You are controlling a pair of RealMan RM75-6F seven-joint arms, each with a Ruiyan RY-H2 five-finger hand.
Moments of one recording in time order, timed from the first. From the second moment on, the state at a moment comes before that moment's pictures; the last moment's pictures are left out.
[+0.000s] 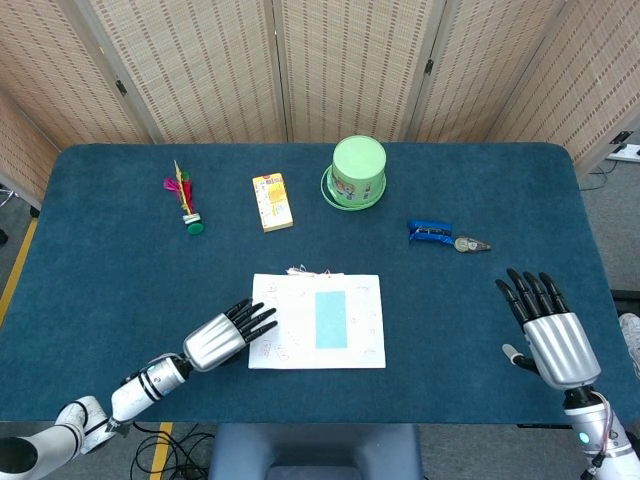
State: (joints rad) left arm -0.64 -1.76 0.12 -0.77 1.92 1.32 -0.02; right arm 0.19 -1.09 -0.02 -1.71 -1.59 1.49 -0.27
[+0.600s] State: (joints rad) left arm -0.66 -1.85 0.14 -0.69 1.90 1.33 -0.06; right arm 0.17 -1.09 0.00 -1.70 -1.58 1.48 -0.26
